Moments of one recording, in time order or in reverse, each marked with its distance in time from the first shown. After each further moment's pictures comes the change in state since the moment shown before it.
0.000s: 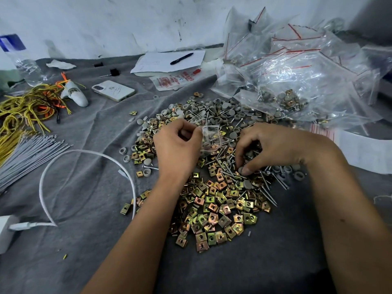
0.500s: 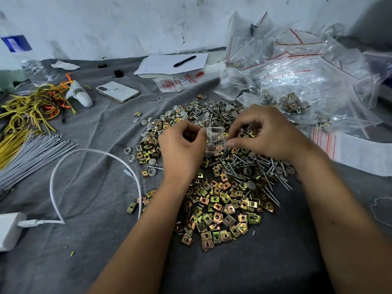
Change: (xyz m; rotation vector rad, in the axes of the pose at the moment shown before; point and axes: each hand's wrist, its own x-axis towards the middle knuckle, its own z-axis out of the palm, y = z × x) left_hand 0.000 0.001 -0.001 0.022 0.020 0.007; right_hand 0.015 -0.012 0.012 0.084 0.533 -0.225
